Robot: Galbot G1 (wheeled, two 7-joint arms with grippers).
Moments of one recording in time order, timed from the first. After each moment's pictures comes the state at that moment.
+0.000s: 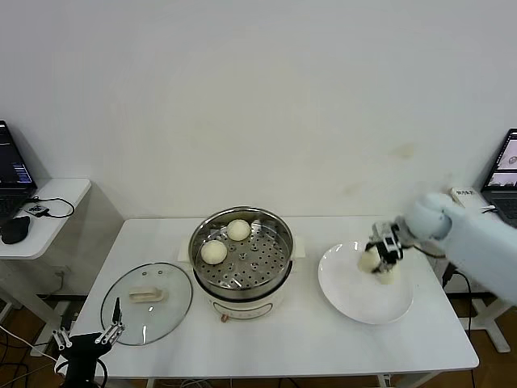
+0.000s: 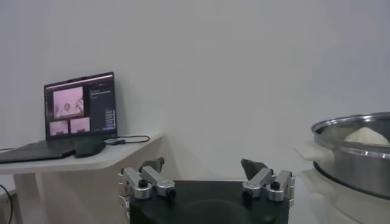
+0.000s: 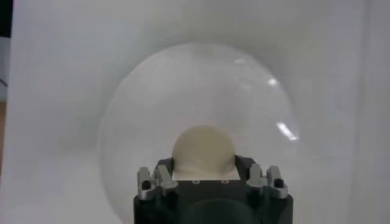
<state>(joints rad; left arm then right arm) 1.83 -1.29 -0.75 -2.11 -0.22 -0.17 -0.21 0.17 0.62 -0.85 1.40 -0.04 -0.29 -1.09</state>
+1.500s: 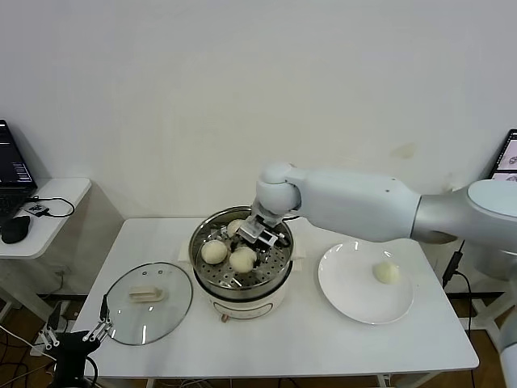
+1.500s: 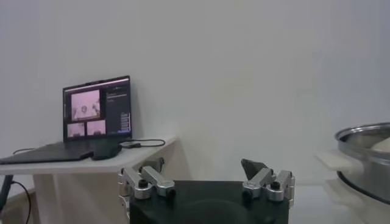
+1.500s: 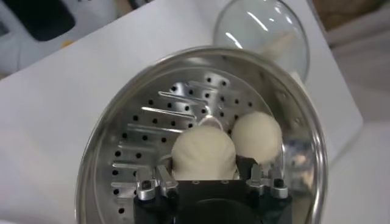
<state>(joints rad) 1.82 -1.30 -0.79 -2.10 -0.25 -0.17 -0.21 0.49 1.24 -1.27 1.34 0.08 0.11 -1.04</state>
